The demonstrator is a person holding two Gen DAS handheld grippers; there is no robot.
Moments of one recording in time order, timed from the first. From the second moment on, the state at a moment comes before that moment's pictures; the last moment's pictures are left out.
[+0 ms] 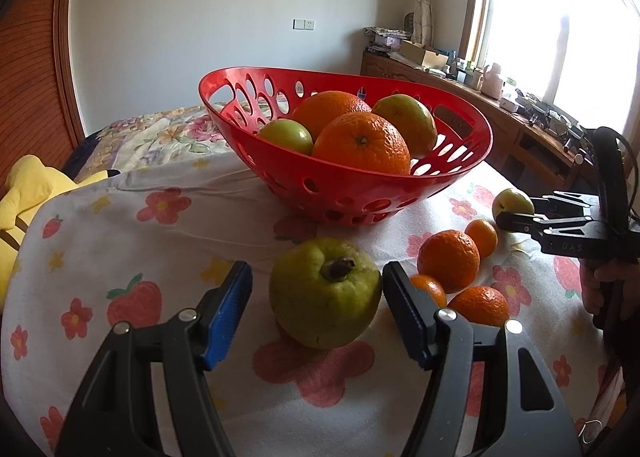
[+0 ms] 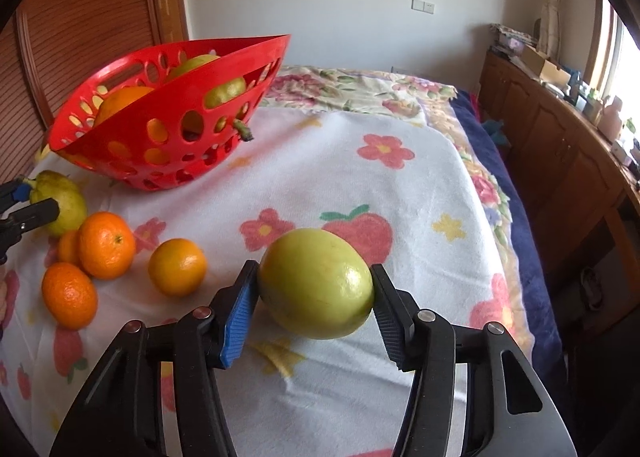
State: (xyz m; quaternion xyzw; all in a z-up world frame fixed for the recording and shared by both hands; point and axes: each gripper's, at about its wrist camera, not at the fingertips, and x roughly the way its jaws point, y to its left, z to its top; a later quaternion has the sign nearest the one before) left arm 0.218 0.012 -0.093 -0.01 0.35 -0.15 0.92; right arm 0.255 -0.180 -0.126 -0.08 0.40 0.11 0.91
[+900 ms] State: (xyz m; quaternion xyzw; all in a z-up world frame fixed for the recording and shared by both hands) left arm 0.215 0.013 -0.094 -0.01 0.36 -0.16 0.92; right arm 0.176 -0.163 -0.123 -0.04 0.38 0.13 0.92
